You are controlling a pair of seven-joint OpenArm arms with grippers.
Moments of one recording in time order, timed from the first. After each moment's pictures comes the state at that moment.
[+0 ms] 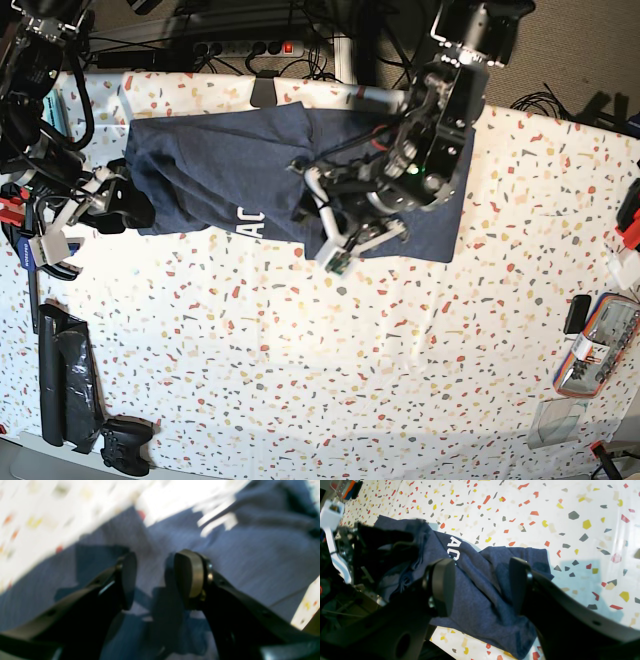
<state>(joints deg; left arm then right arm) -4.5 3.4 20.3 84.5 -11.8 -18.4 42.3 -8.0 21.3 31.6 105.2 56.2 34.2 -70.2</state>
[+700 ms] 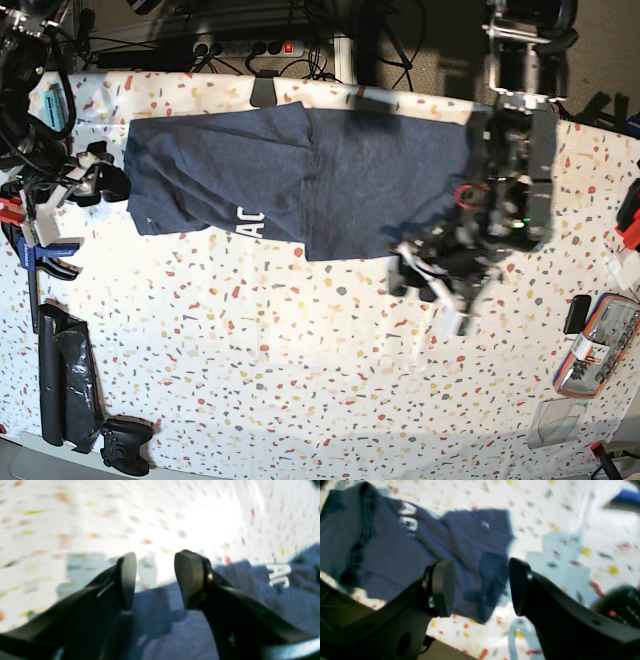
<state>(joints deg) -9.6 -6.8 1.2 84.9 -27.2 -20.4 44.4 -10.5 27.5 31.5 97.4 50.5 34.1 -69.9</state>
